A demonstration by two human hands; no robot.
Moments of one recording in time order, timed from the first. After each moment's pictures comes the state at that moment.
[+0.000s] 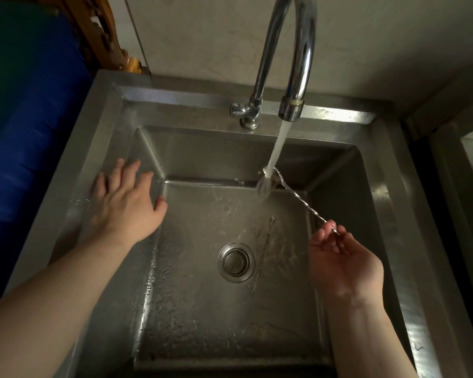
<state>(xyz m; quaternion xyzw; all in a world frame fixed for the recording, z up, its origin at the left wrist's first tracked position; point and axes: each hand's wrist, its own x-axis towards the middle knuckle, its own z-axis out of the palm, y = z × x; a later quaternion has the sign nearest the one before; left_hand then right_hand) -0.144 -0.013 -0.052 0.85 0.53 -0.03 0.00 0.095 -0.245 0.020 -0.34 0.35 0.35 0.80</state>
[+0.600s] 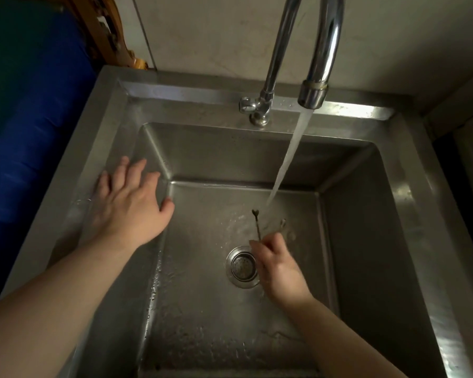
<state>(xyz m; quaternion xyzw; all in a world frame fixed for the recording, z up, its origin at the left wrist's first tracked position) -0.145 -0.012 -0.055 0.85 0.52 -0.04 -0.01 0.055 -0.235 -0.125 -0.77 -0.53 0.25 0.24</state>
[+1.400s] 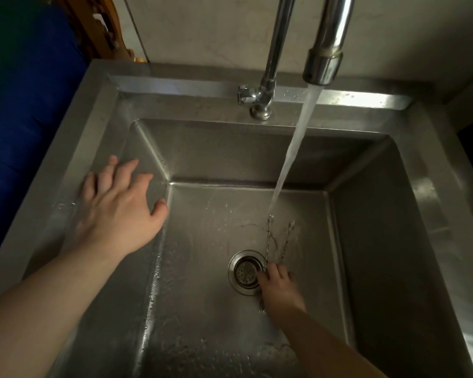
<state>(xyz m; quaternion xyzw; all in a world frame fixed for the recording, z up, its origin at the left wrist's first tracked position) -0.145 -0.015 -0.058 0.85 0.53 -0.02 -0.02 0.053 -0.253 -0.241 -0.77 -0.58 0.23 -0.12</state>
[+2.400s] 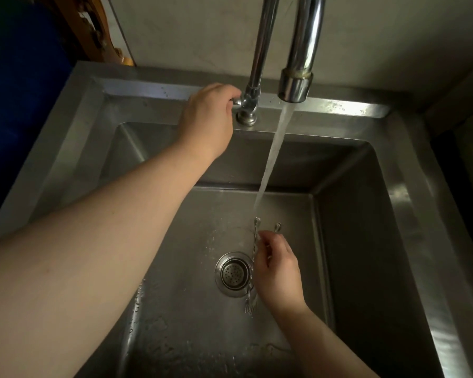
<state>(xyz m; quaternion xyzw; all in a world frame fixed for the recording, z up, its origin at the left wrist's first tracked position) 0.038 0.027 -0.001 0.86 0.38 0.29 0.18 0.060 -0.218 -0.125 -0.83 -0.36 0.18 0.39</state>
